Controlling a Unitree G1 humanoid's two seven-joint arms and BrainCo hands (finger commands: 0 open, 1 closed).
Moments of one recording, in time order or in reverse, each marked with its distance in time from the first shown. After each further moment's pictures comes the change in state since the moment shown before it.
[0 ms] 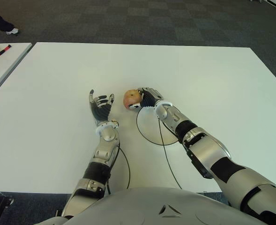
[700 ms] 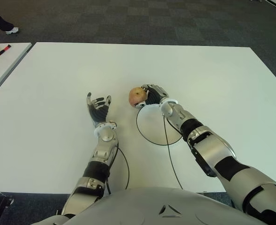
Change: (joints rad) left arm -0.023 0.000 0.037 0.083 -0.022 -0.039 0.000; right arm -0.005 -0.060 -0.039 -0.032 0.008 -0.051 0.015
